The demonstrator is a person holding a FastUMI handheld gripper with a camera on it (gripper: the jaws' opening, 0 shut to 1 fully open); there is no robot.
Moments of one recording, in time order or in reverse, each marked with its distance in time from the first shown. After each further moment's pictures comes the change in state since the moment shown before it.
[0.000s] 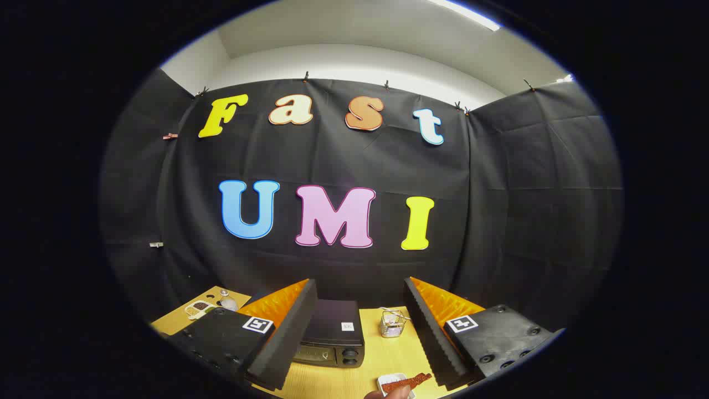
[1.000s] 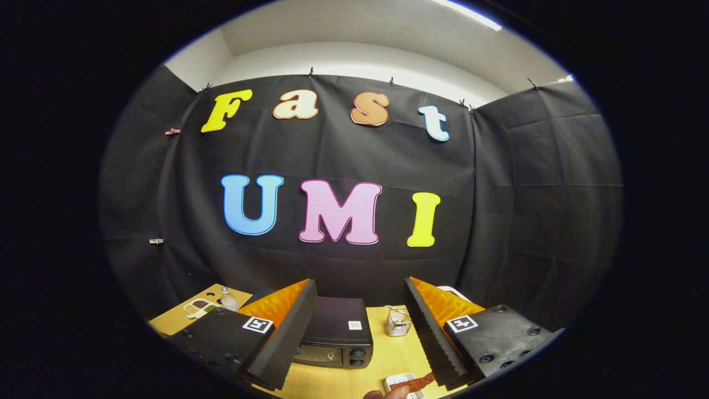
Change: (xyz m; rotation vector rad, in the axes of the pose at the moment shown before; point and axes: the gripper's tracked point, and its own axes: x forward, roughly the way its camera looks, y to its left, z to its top) arm 0.014 0.026 -0.026 -0.006 0.016 0.020
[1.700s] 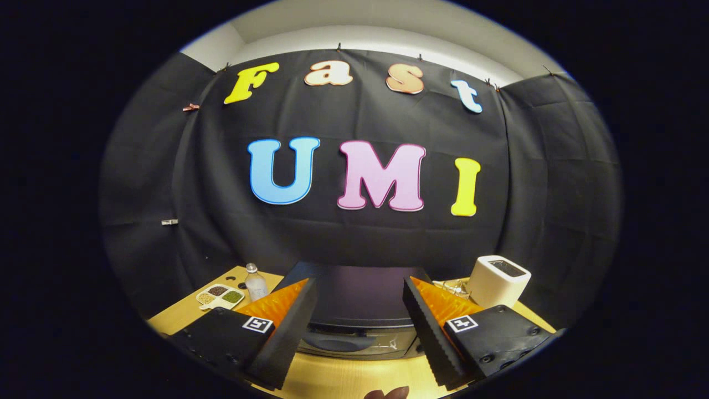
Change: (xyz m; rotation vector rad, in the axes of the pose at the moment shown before) arm 0.044 0.126 -0.117 0.019 0.120 0.085
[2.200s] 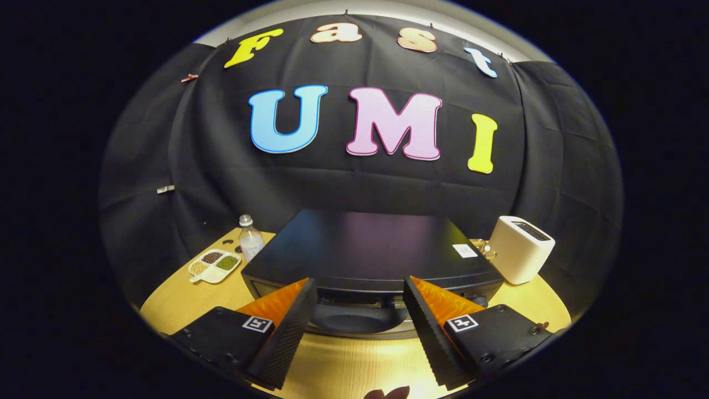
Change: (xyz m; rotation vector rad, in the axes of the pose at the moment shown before) arm 0.035 0.024 -0.096 -0.018 0.222 0.032
